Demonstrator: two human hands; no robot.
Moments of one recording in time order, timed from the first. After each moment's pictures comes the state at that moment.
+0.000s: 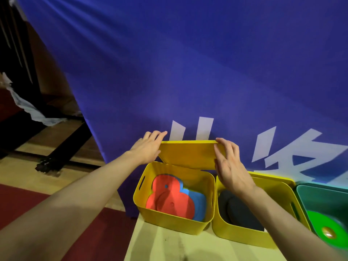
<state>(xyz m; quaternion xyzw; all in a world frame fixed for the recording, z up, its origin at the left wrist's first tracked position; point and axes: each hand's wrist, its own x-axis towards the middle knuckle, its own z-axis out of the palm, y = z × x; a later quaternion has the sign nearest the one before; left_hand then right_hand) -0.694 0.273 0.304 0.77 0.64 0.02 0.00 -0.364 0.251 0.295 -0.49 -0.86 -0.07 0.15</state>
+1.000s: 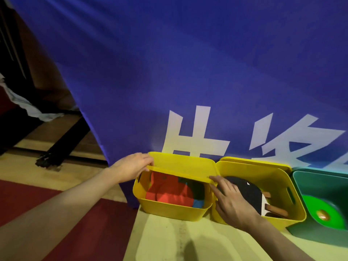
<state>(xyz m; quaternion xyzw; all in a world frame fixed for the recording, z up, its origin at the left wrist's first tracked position) -0.729 0.203 0.258 0.85 0.52 -0.02 0.07 -0.320 0.166 0.202 -0.44 -0.90 0.04 0.01</state>
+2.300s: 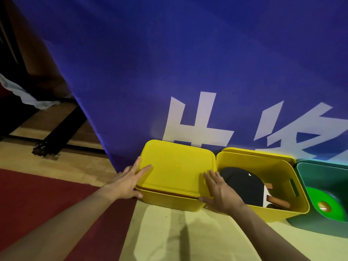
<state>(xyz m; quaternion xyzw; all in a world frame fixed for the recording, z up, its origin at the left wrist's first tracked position) -0.737 0.158 0.159 0.73 0.65 -0.11 0.18 -0.356 0.188 0.158 -0.53 -0.82 0.20 -0.08</state>
